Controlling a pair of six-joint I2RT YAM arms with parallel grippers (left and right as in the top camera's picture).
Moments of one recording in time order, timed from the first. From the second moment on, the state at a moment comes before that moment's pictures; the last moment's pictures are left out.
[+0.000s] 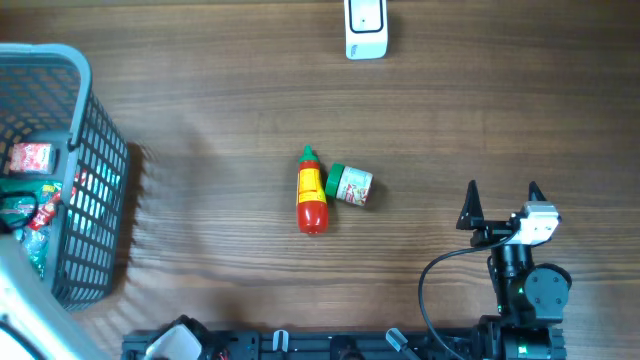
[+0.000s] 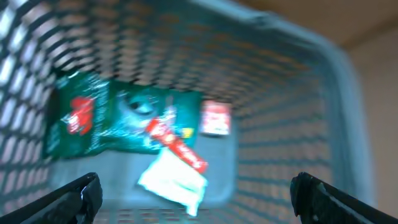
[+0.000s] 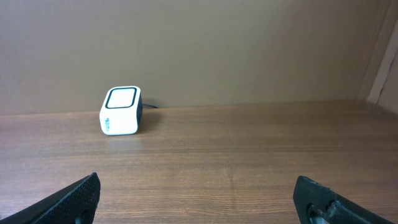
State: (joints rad) left arm 0.69 1.28 1.65 -1.22 -0.34 -0.98; right arm -0.05 0.02 0.01 0.00 -0.03 0.04
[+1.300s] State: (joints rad) left arm 0.73 1.88 1.29 -0.99 0.04 -0.94; right arm -0.05 0.02 0.01 0.00 -0.03 0.04
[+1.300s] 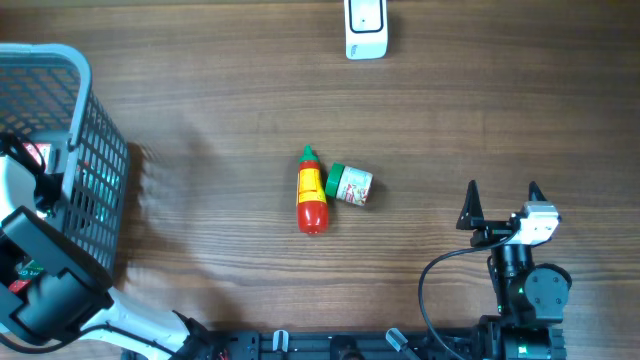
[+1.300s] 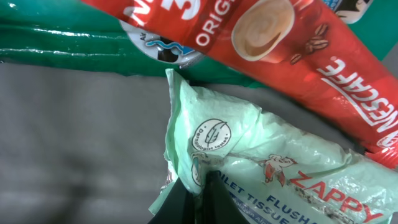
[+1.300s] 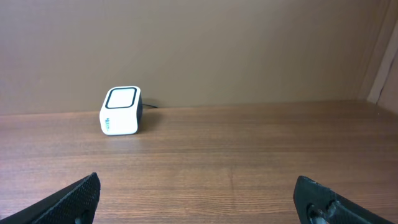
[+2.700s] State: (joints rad) left arm 0.49 1.20 1.46 -1.06 0.01 -0.82; right arm -0.05 0.02 0.01 0.00 -0.03 0.04
